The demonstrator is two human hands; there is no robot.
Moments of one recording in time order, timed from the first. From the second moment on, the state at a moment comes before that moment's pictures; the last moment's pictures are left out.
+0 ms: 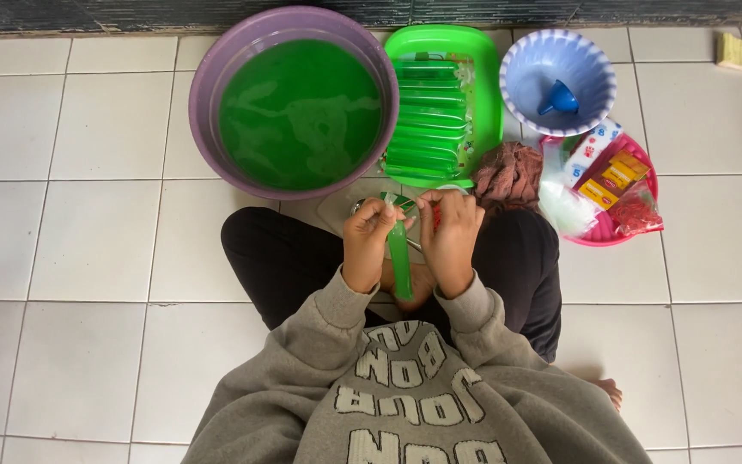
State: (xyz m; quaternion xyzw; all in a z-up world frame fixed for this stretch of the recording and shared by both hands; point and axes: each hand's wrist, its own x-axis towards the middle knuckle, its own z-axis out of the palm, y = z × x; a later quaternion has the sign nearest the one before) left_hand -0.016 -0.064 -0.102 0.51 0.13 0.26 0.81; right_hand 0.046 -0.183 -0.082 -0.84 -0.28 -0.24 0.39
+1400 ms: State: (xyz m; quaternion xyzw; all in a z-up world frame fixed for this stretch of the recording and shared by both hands) left_hand -0.048 -0.067 0.065 0.75 -0.06 0.31 0.59; right_hand 0.110 -0.163 -0.075 -0.05 -0.51 0.26 0.81
